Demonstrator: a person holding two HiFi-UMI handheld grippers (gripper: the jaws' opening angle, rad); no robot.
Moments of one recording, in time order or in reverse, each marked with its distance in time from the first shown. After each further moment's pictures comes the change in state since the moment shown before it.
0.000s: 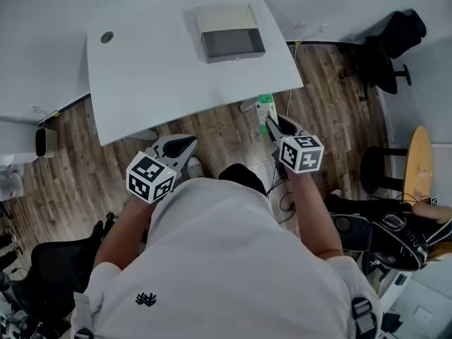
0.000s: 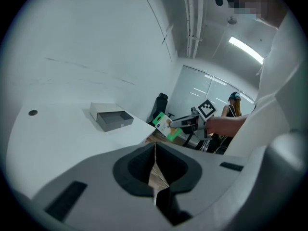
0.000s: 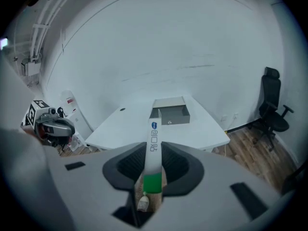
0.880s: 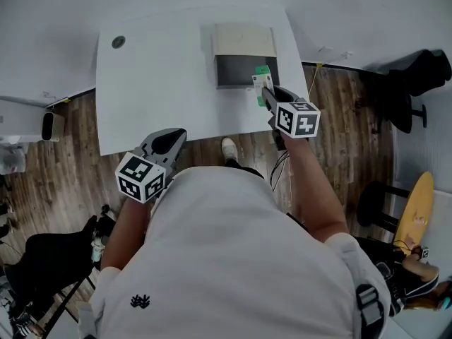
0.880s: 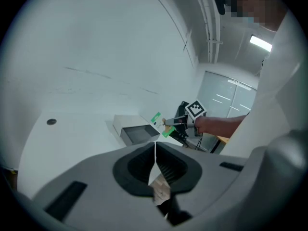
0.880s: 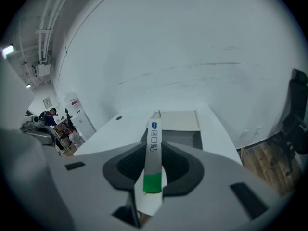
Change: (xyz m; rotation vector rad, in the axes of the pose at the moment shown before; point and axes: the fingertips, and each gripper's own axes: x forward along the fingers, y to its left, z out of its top) left arm 0.027 0.092 0.066 -0.093 -0.086 0.260; right arm 0.160 -0.051 0.140 -0.082 0.003 0.154
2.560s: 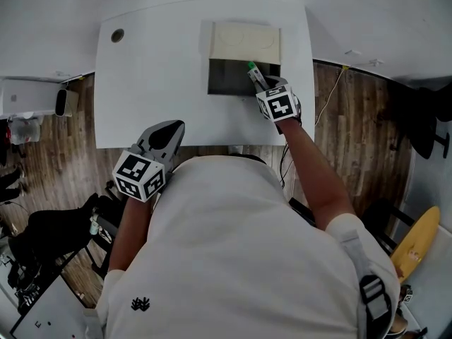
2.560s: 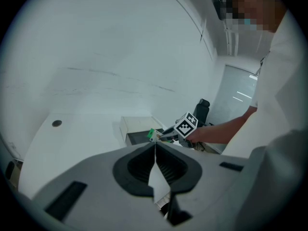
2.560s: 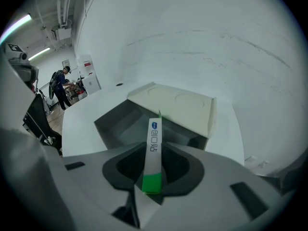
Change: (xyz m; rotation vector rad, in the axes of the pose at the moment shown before) left arm 0.075 0.008 0.043 -0.061 0.045 0.217; right arm 0.130 -0.067 -0.029 -0.363 0.263 0.107
